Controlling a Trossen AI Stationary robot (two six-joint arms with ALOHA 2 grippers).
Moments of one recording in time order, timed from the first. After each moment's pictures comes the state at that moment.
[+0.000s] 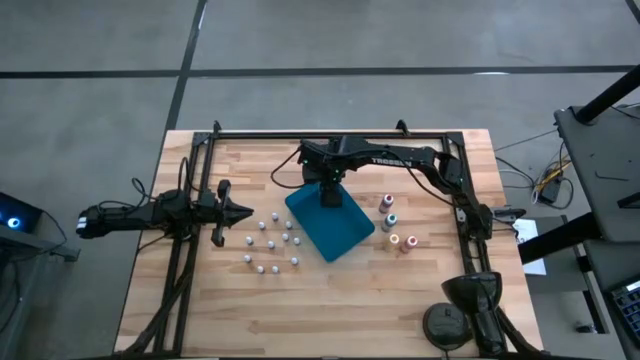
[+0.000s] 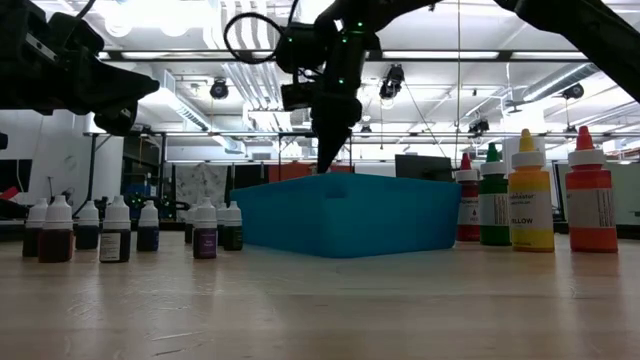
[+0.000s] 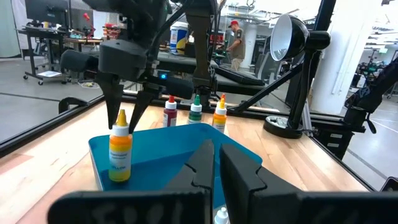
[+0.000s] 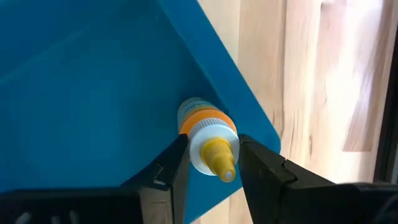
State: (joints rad) left arm 0.03 0.04 0.01 0.02 0.01 -0.13; right arm -0.24 2.19 2.01 -1.10 0.05 -0.27
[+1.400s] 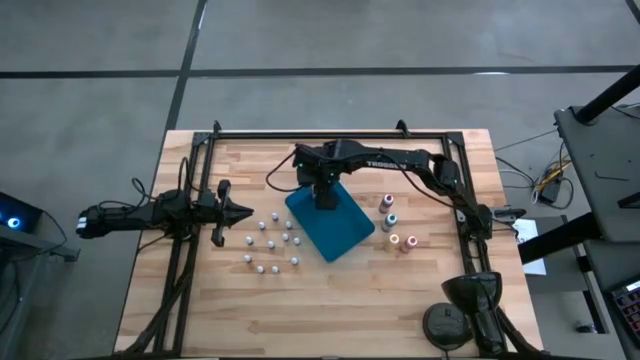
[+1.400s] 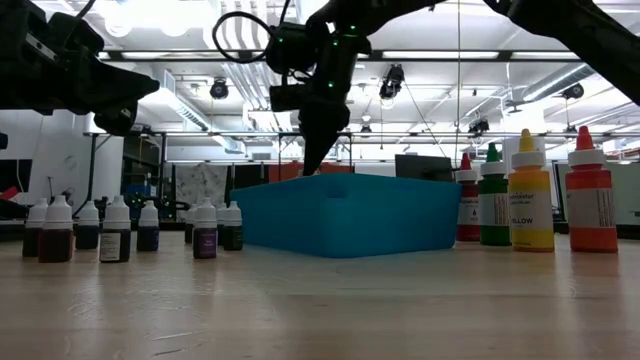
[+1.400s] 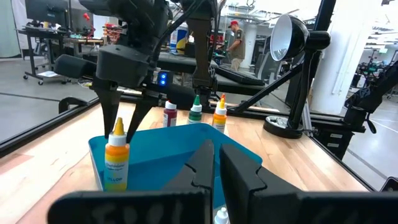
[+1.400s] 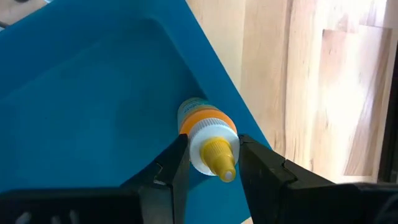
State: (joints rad) left arm 0.03 0.04 0.01 0.02 0.01 -0.13; right arm -0.23 2.24 2.05 -1.06 0.06 -0.28
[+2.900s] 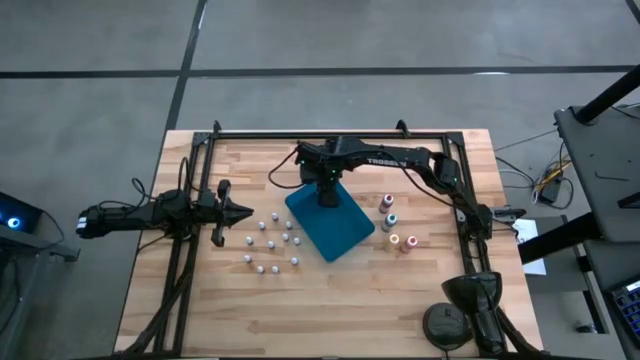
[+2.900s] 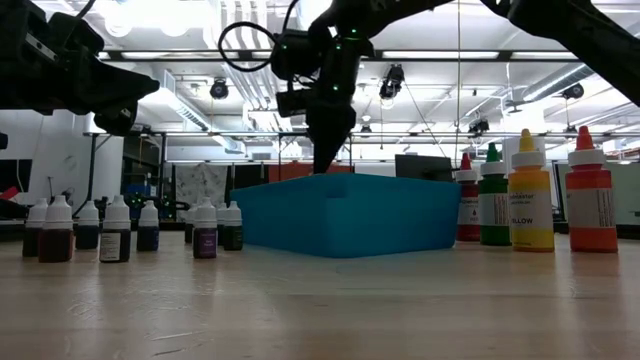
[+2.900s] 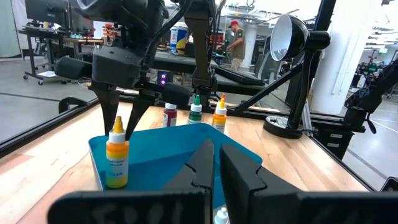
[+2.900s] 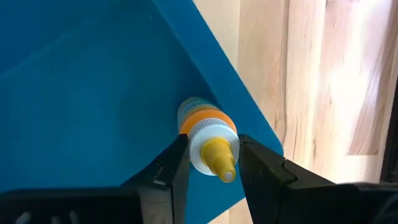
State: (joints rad) left arm 0.03 0.04 0.01 0.02 0.01 -0.13; right arm -0.25 2.24 2.05 -1.12 0.05 -0.26
